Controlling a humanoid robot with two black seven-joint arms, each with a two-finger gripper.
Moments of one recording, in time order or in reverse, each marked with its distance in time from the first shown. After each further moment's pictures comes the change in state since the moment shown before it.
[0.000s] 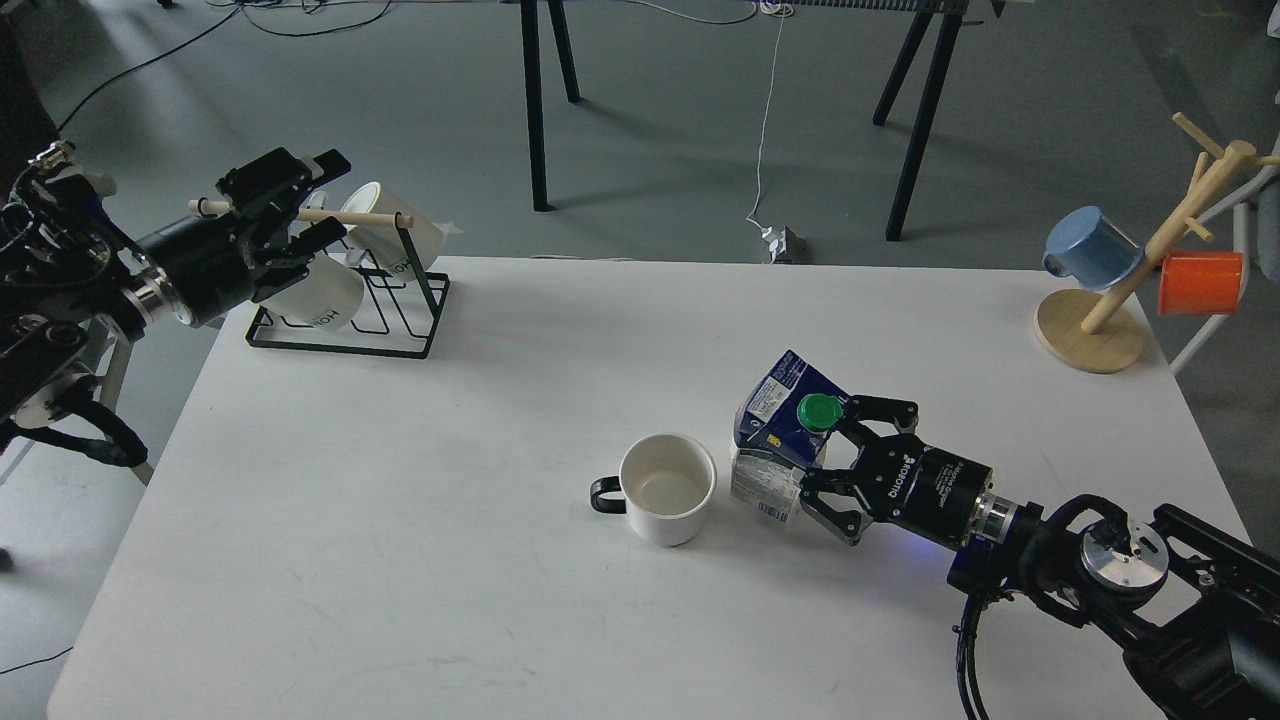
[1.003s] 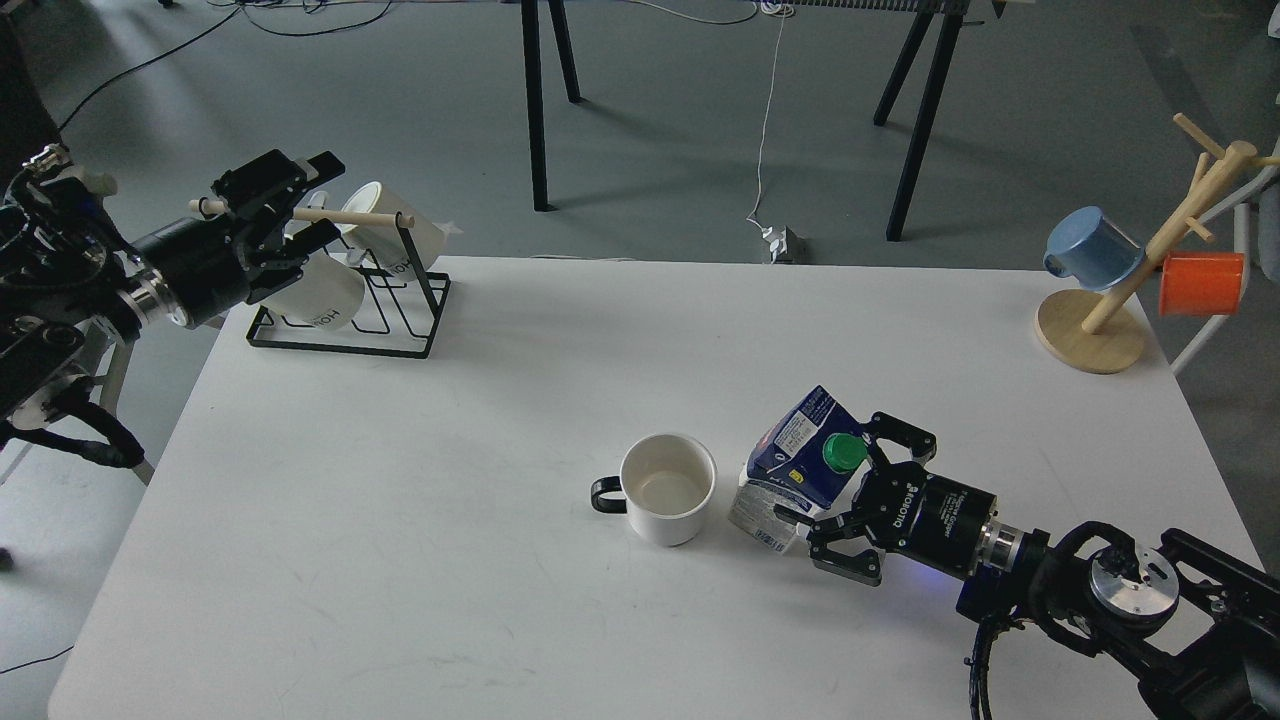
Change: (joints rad) left arm 0.000 -0.002 0.000 0.018 0.001 0.000 0.000; right arm -0.071 -0.052 0.000 0.044 -0.013 0.000 0.000
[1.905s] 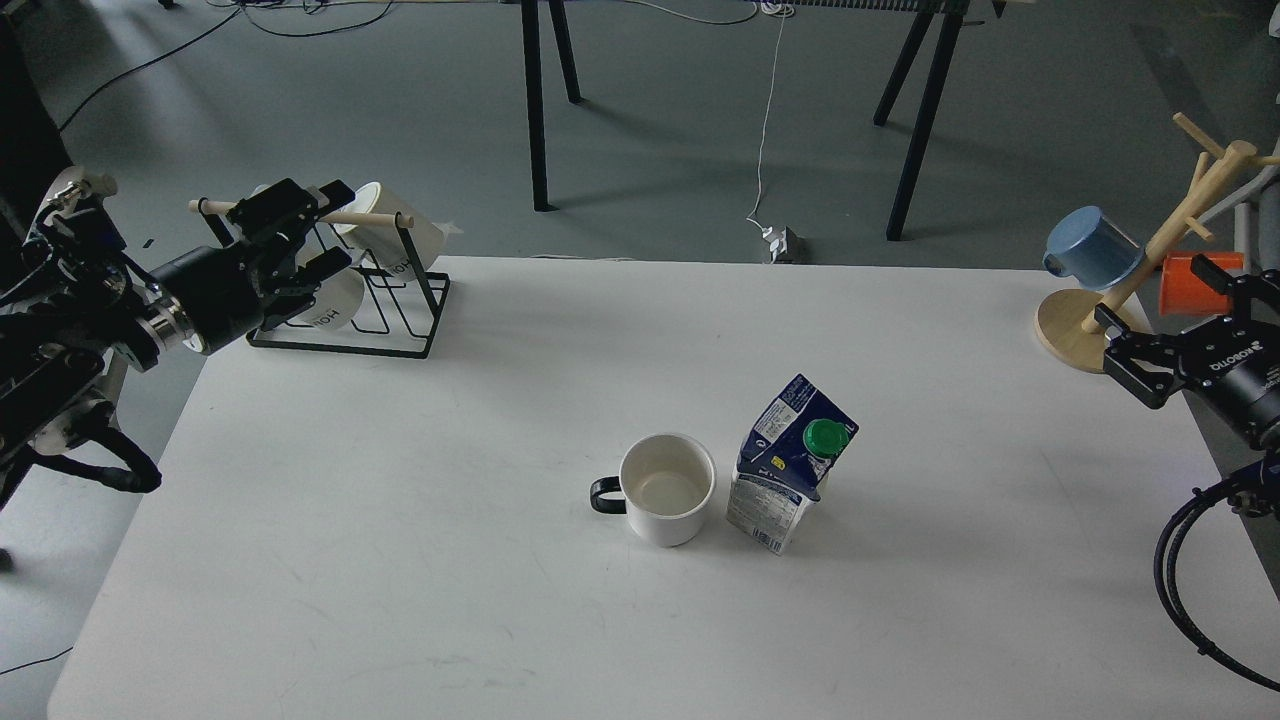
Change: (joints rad) left arm 0.047 -0.051 -0.005 0.039 -0.013 0.000 0.000; right arm 0.073 -0.074 0.595 -0.409 0.004 0.000 0.000
